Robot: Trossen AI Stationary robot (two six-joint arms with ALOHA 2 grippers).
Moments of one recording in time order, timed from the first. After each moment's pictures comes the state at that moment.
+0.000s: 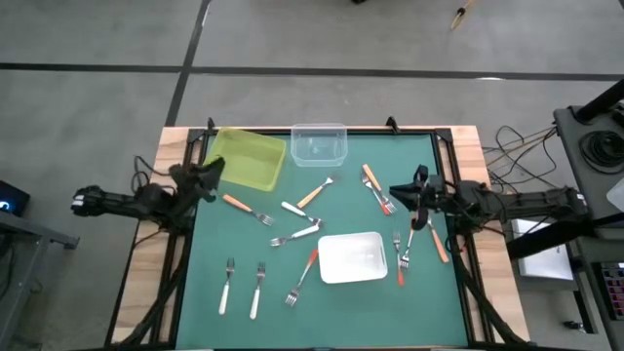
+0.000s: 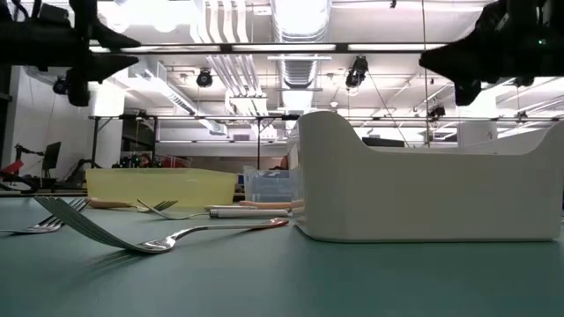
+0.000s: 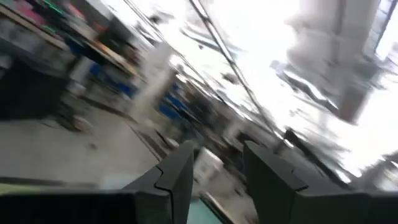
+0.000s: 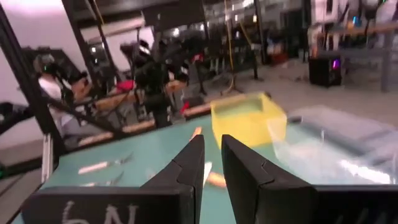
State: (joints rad) left arm -0.14 0.12 0.02 0.60 -0.90 -0.28; right arm -0.02 0.48 0.11 0.39 0.19 0.18
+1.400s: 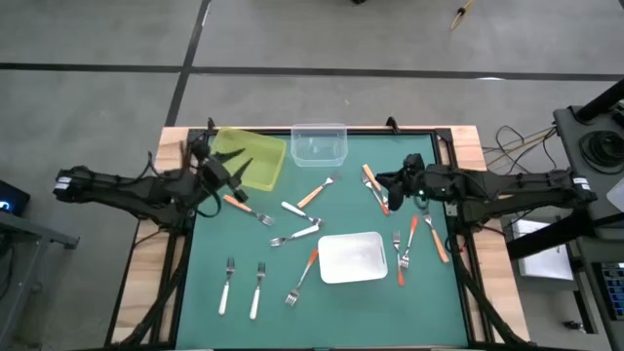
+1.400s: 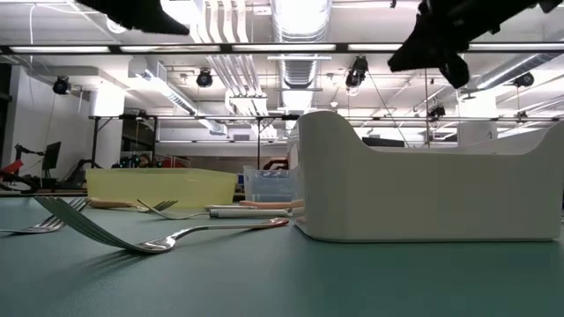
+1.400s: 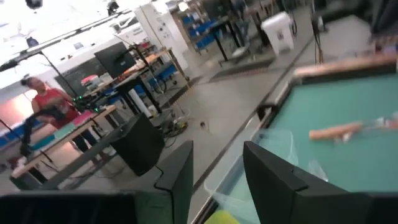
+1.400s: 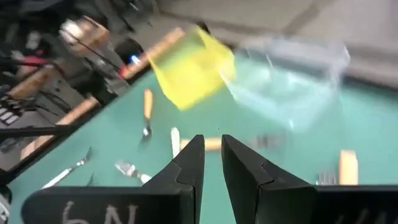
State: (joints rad) left arm -0.13 0.73 0.60 0.05 -0.90 0.40; right arm -0.02 0.85 0.70 -0.32 0.37 0.70
